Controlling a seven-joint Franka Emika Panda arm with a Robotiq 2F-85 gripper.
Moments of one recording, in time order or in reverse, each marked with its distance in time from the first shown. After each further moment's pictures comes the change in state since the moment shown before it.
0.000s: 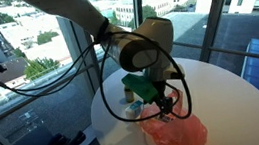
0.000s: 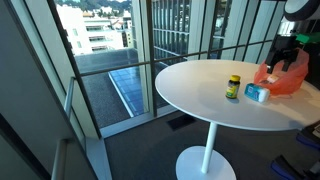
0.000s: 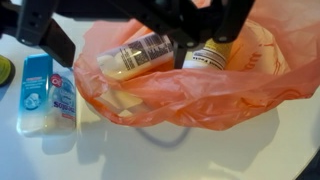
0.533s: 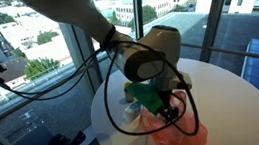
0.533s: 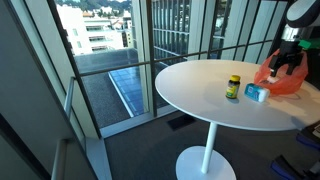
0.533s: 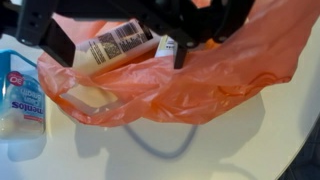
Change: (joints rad) arm -0.051 0.044 -0.003 0.000 0.003 0.047 0.000
